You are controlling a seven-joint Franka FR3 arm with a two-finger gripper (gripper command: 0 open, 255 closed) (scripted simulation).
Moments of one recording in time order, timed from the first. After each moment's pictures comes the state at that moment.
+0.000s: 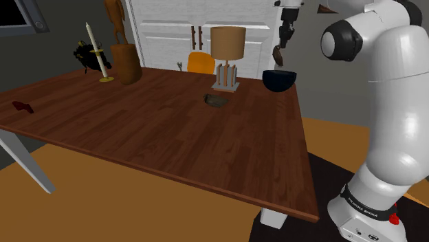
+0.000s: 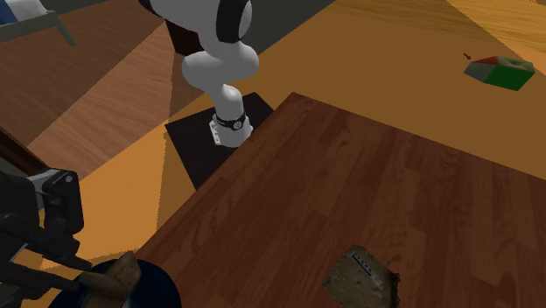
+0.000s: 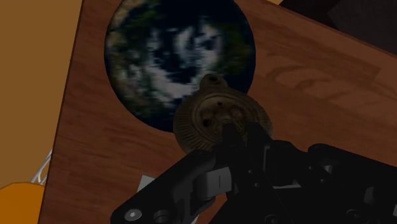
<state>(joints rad) -0.22 0.49 -0.65 -0.93 0.31 1.37 -1.56</state>
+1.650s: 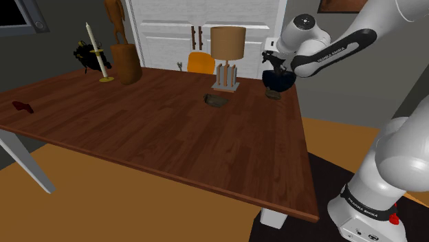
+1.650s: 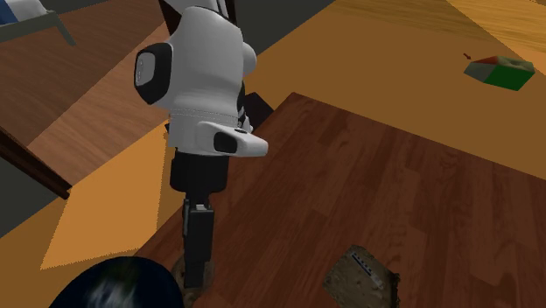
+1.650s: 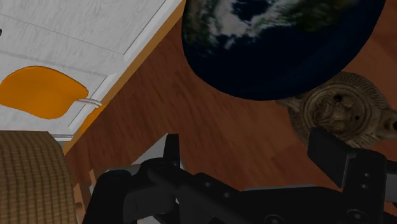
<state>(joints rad) 0.03 -0.20 -0.52 -2.32 -0.94 2.83 -1.05</state>
